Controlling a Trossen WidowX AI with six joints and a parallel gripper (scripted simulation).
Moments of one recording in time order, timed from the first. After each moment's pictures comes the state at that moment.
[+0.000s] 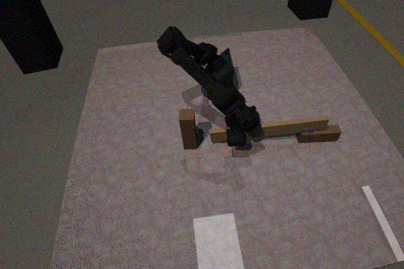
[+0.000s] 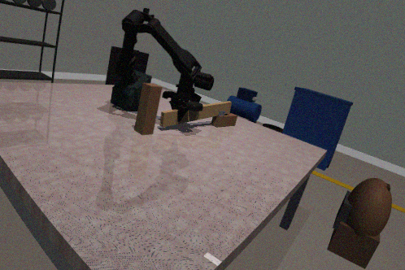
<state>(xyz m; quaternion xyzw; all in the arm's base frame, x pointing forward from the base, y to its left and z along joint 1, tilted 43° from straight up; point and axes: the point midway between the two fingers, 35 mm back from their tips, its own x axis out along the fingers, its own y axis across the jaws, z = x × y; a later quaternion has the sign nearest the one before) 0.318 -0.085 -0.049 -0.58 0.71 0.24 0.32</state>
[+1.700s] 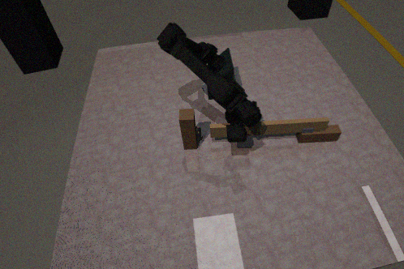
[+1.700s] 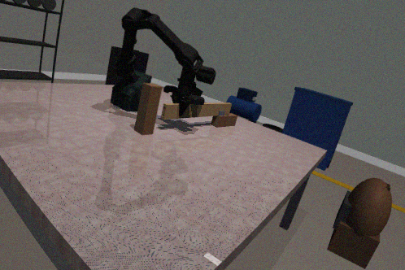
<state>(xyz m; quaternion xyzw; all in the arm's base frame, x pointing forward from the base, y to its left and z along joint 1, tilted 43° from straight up) 0.322 -0.069 -0.030 -0.58 0.71 0.23 0.32</state>
